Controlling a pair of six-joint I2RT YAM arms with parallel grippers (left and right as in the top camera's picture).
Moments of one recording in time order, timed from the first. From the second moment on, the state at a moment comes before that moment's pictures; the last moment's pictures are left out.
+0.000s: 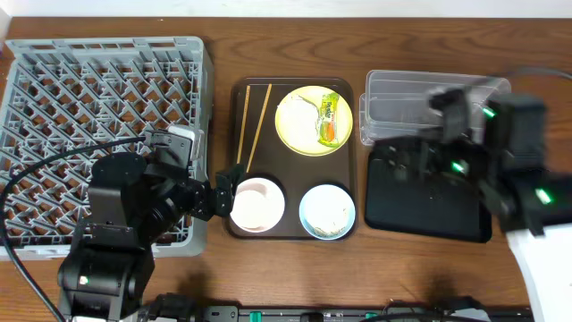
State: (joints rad) left arm -0.13 0.79 1.02 -0.82 0.36 -0.06; right arm 0.18 1.18 1.28 -0.93 -0.46 0.12
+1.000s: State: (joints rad) left arm -0.13 0.79 1.02 -0.85 0.36 -0.06; right arm 0.51 2.20 1.58 -0.48 -0.10 0.04
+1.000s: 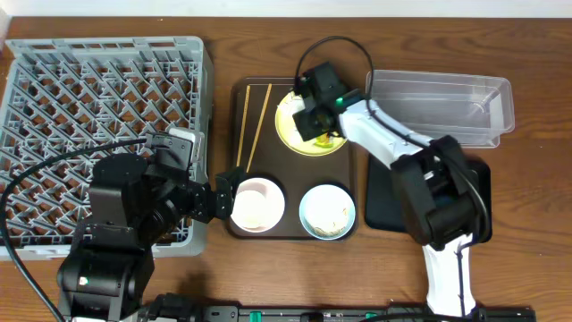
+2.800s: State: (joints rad) left arm -0.13 0.79 1.02 -0.85 0.36 -0.06; right arm 0.57 2.03 1.53 -0.57 0.09 0.07
